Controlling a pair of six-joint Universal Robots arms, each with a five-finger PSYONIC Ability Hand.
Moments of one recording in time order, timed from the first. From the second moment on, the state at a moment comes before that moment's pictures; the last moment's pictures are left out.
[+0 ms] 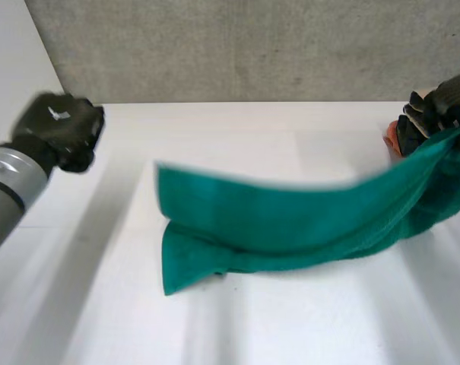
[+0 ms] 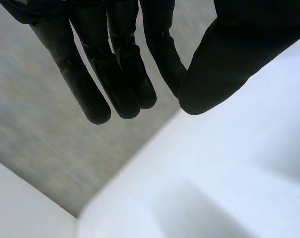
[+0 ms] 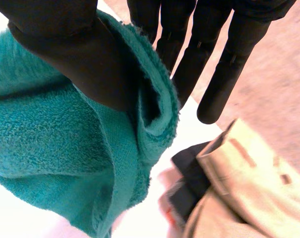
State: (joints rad) left arm 4.51 -1.65 -1.65 3.21 -1.38 3.61; right arm 1.55 -1.31 0.99 0.80 1.16 2.44; left_hand 1.16 1.20 1.20 1.21 1.00; right_hand 1.10 1.17 1.19 1.20 1.01
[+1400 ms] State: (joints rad) left arm 4.11 -2.15 -1.33 2.96 -1.58 3.37; right arm 1.83 -1.39 1.46 0.27 1.36 2.46; left_hand 1.16 1.18 1.18 1.18 0.99; right_hand 1.10 1.17 1.19 1.20 1.01
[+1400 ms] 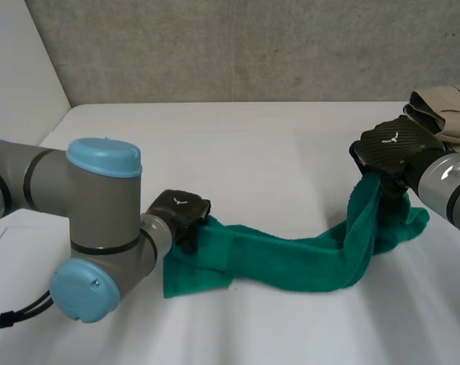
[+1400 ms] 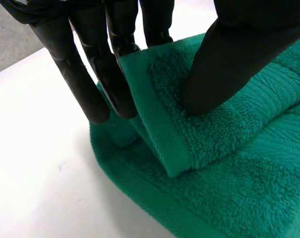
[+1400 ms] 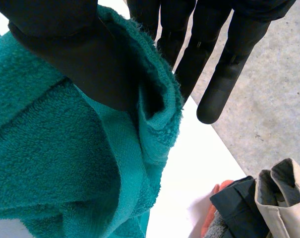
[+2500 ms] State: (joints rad) left arm 4.37 -2.03 -0.95 3.94 -1.58 3.61; right arm 1.84 -1.16 0.96 -0.51 1.54 2.41; left_hand 1.16 1.20 1.19 1.20 0.99; right_hand 1.11 1.17 1.19 1.20 1.02
